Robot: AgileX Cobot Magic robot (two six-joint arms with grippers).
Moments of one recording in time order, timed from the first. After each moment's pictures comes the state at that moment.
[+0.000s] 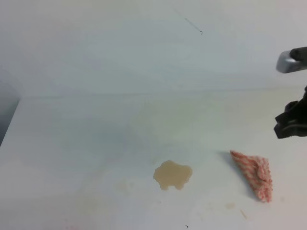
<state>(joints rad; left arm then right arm) -0.09 0.00 0.00 -0.15 0.32 -0.21 0.17 1.45 -1.16 0.24 0.87 -0.27</state>
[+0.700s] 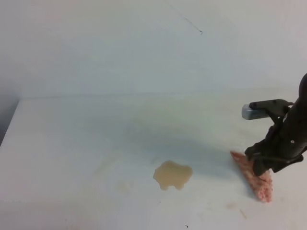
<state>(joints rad) -0.09 0.00 0.00 -0.15 0.32 -0.21 0.23 1.86 -1.21 0.20 0.83 -0.19</state>
